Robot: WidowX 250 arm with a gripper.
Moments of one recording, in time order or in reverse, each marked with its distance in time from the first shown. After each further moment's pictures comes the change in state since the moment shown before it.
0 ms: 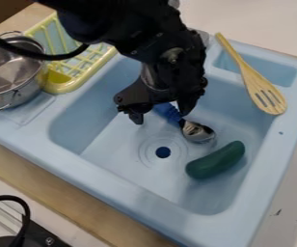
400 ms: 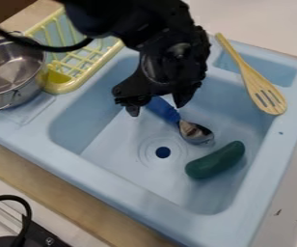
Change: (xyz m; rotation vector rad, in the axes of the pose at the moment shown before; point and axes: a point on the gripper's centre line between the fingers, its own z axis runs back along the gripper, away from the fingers) arm 0.005 -0.004 0.004 0.051 -0.041 -0.010
